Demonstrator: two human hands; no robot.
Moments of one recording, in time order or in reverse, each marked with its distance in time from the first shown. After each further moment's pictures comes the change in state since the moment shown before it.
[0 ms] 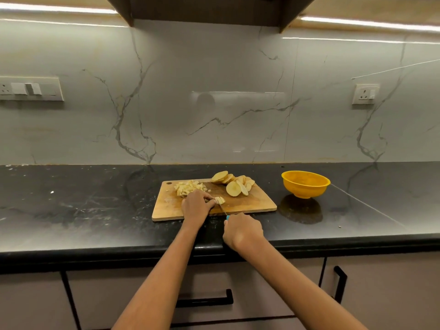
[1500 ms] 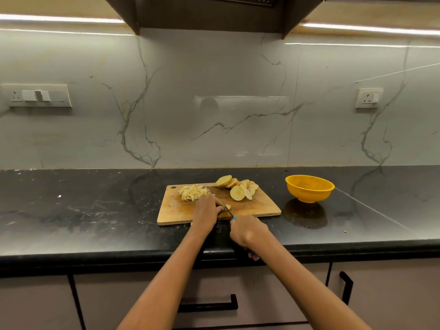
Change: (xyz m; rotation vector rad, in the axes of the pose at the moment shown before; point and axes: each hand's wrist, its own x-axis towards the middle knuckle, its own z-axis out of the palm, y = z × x) left_hand -0.008 0.017 -0.008 -0.042 -0.091 0.141; right_hand 0.008 0.003 -0.012 0.200 -0.141 0.083
